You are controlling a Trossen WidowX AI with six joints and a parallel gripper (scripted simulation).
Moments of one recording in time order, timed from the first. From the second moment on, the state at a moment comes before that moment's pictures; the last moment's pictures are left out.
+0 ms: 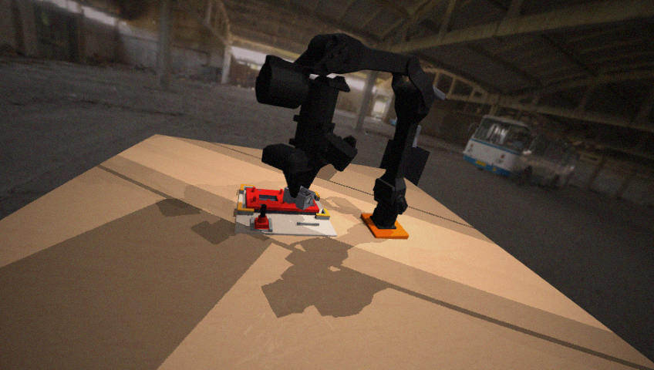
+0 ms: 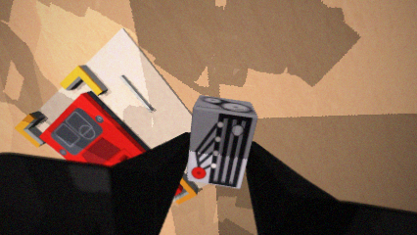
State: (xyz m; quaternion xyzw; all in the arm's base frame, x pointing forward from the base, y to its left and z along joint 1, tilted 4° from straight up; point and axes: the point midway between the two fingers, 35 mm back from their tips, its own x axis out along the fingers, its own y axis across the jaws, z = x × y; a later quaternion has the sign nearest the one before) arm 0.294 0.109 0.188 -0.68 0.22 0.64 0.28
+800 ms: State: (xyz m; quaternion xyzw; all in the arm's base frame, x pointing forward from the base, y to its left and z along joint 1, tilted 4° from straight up) arm 0.309 0.083 0.177 -0.51 0.46 0.49 0.53
